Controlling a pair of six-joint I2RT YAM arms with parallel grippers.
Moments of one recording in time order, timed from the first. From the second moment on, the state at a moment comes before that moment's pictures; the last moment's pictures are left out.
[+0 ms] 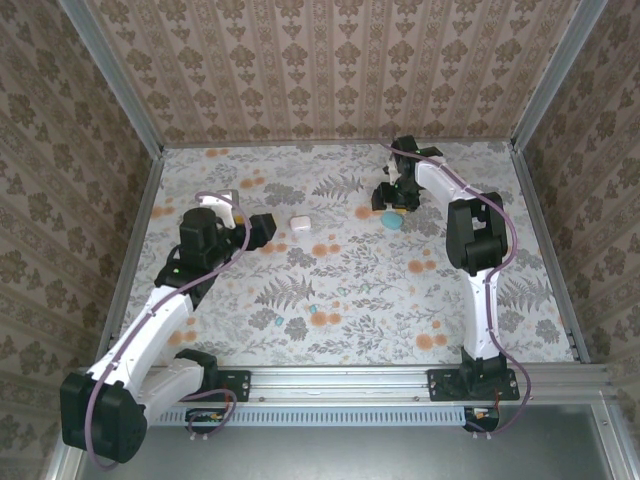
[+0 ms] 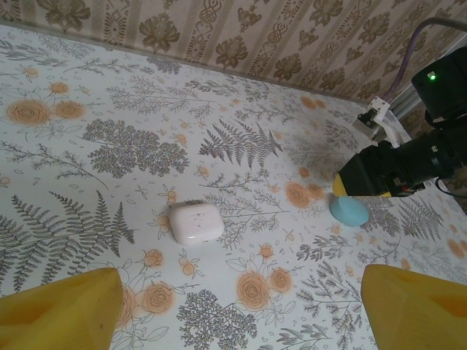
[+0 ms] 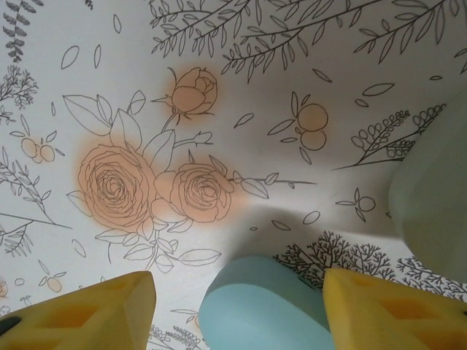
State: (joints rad) left arm -0.34 0.97 0.67 -0.09 0.23 -0.41; right arm 0.19 2.27 1.90 -0.96 -0.20 0.17
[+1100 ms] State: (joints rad) left arm -0.34 1.02 0.67 -0.08 0.25 -0.41; right arm 0.23 2.19 1.72 -0.97 -0.12 0.10
